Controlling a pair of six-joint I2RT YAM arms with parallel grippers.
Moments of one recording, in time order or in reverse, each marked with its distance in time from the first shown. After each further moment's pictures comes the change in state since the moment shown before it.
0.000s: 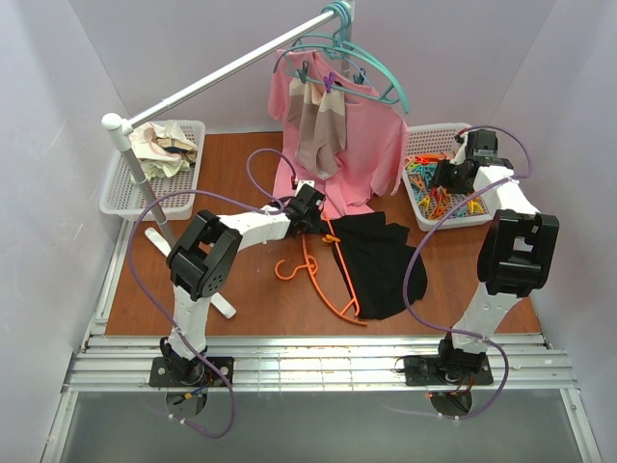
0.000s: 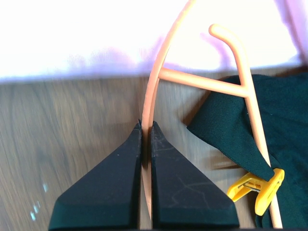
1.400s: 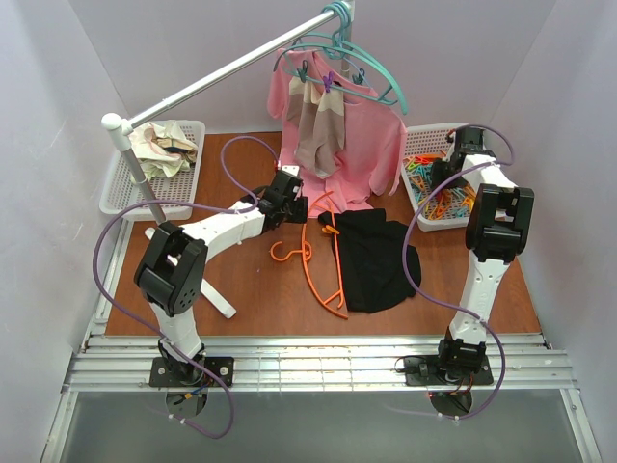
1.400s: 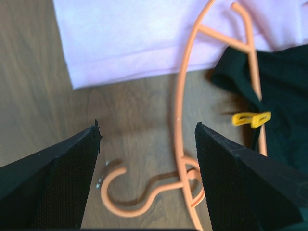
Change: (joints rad) left arm 0.094 -0.198 -0.053 -0.010 0.070 0.153; right arm 0.001 0.387 0.307 -0.008 0.098 -0.056
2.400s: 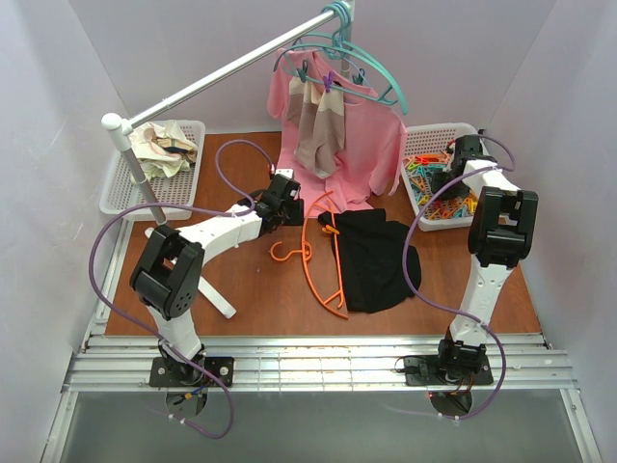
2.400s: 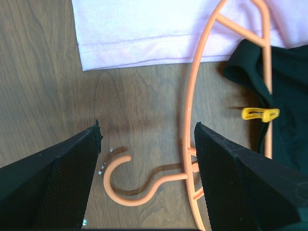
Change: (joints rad) left arm 0.001 -0.038 -0.056 -0.014 -0.032 -0.070; right arm 0.000 -0.075 -0.123 -0.044 0.030 -0.008
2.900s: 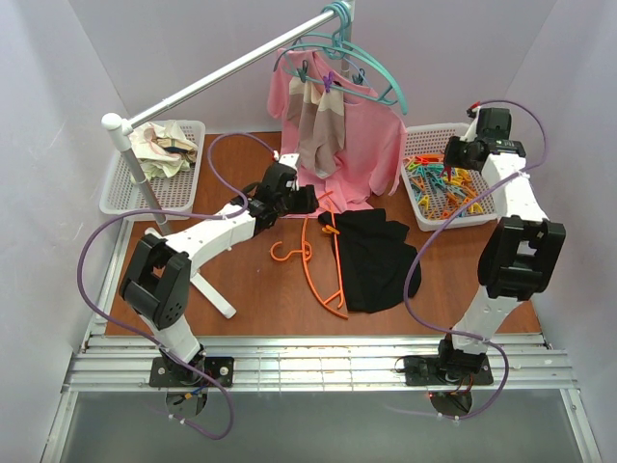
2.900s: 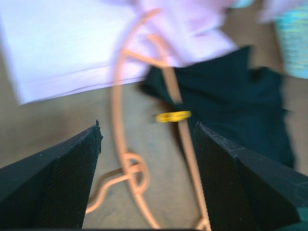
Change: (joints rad) left arm -0.005 -0.085 0.017 0.093 0.169 -0.031; right arm 0.000 -0.306 -0.001 -0.018 -0.068 0.053
